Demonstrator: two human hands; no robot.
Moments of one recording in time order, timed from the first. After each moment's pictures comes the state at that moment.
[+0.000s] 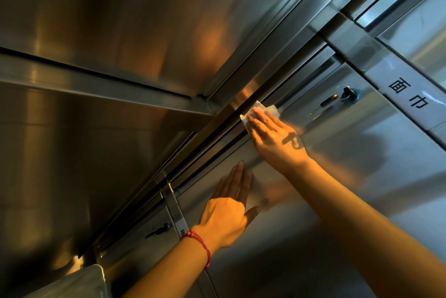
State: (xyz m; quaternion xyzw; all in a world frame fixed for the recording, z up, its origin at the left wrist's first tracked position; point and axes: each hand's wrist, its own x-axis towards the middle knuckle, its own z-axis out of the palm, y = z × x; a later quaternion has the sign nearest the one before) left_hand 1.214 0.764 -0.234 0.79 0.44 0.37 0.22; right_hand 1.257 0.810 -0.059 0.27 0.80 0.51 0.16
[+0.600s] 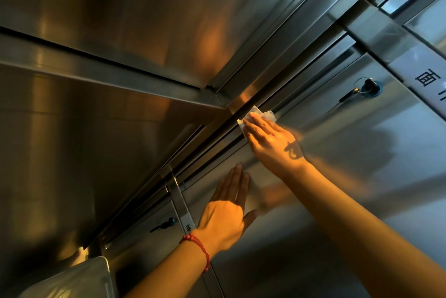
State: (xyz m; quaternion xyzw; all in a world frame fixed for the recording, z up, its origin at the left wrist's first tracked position) left_hand 1.216 0.762 -0.258 0.79 0.46 0.35 0.23; right_hand 1.257 0.812 -0.087 0.25 0.80 0.51 0.18
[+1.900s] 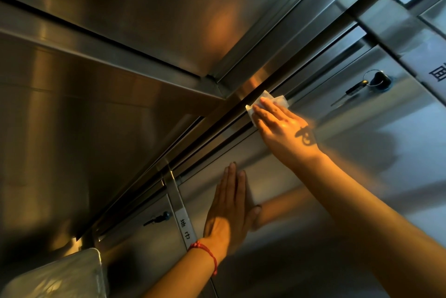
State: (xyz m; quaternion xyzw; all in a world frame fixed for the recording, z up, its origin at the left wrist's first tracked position) left_hand 1.248 0.755 -0.262 0.71 0.50 0.39 0.31; right_hand 1.250 0.814 -0.068 0.35 0.81 0.44 0.19
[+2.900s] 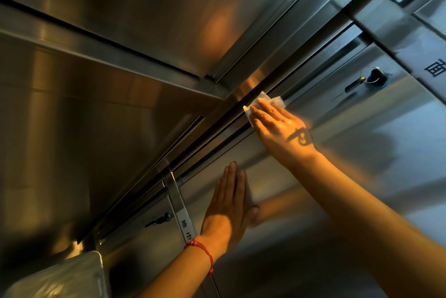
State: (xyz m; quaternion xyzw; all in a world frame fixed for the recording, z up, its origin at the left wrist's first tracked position) left_hand 1.239 0.755 -0.263 0.74 0.49 0.36 0.29; right_hand 1.253 0.811 -0.071 0.30 0.83 0.45 0.17
